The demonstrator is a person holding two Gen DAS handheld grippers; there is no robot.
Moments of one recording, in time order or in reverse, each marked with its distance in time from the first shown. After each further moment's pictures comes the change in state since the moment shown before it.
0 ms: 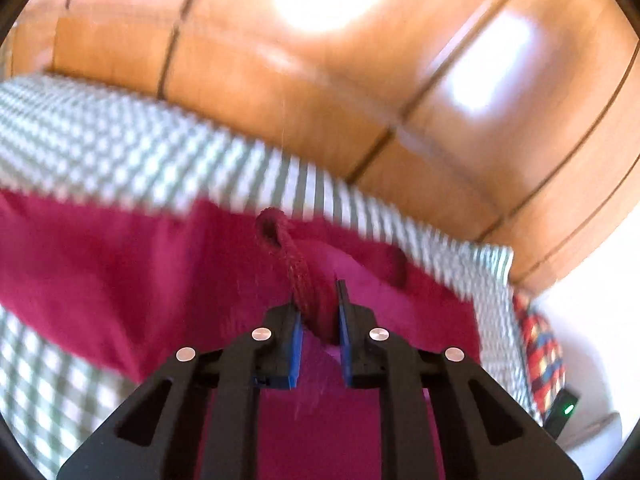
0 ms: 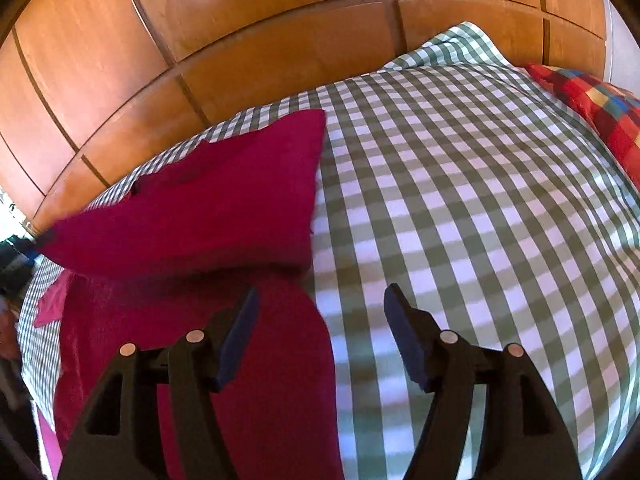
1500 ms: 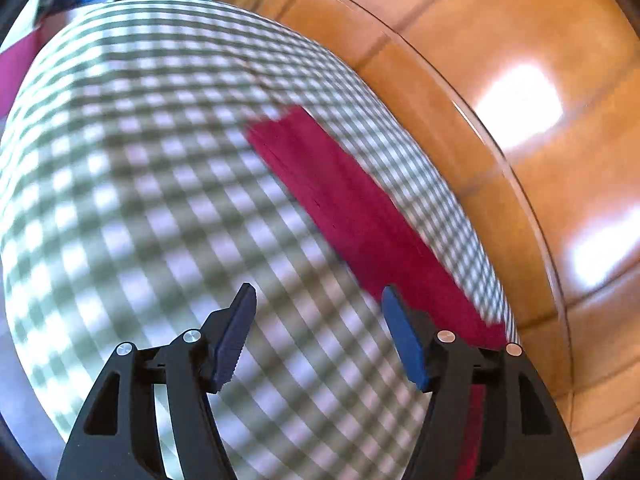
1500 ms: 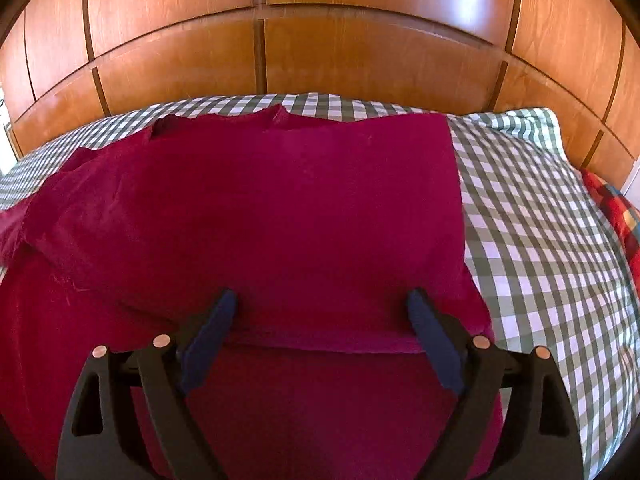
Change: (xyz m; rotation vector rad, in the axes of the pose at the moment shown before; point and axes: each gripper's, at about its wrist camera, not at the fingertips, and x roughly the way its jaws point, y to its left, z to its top) left arm -0.168 0.298 -0.079 -0.601 -0.247 0.384; right arm 0.052 0.109 -0.015 -0.303 -0.021 -0.149
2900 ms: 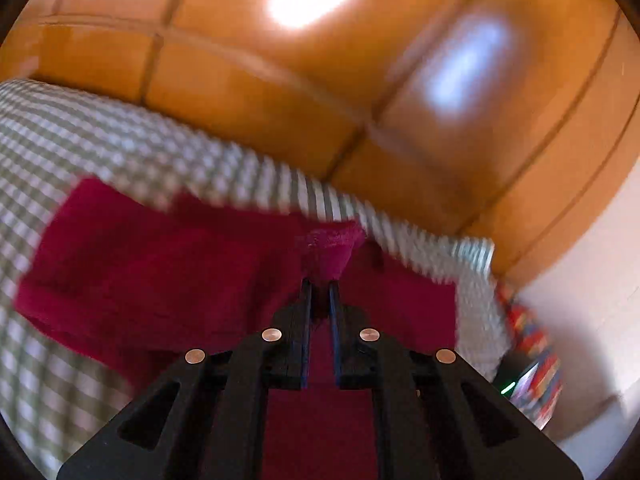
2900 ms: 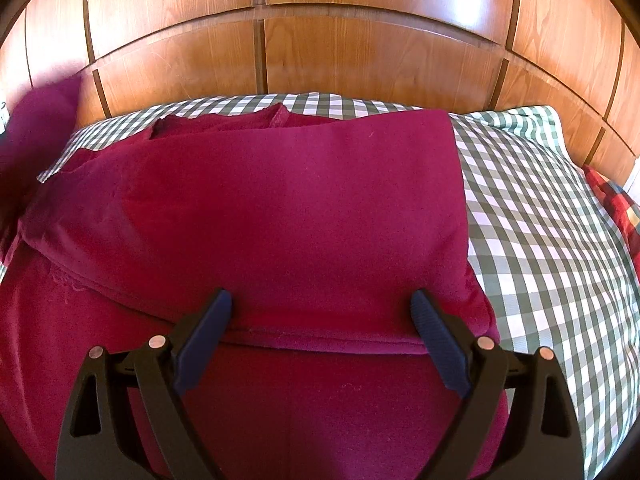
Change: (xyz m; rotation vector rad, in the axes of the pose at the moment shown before) left arm 0.035 -0.272 -0.218 0.687 0.280 -0.454; right arm 0.002 0.000 0.001 0.003 -0.012 0.004
